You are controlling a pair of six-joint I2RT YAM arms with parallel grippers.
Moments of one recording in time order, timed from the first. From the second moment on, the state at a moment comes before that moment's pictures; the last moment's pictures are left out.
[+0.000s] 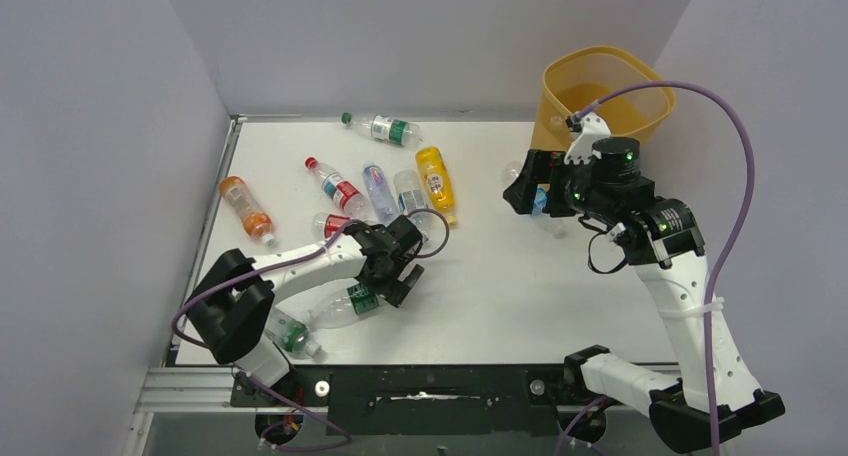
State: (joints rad) left arm -0.86 1.59 1.02 -0.77 -0.20 -0.23; right arm 0.35 1.08 1.48 -0.95 -0.13 0.34
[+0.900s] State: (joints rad) left arm -0.92 1.56 1.36 -0.89 -0.05 -0.29; right arm 0.36 1.05 1.46 -0.97 -0.11 0.35
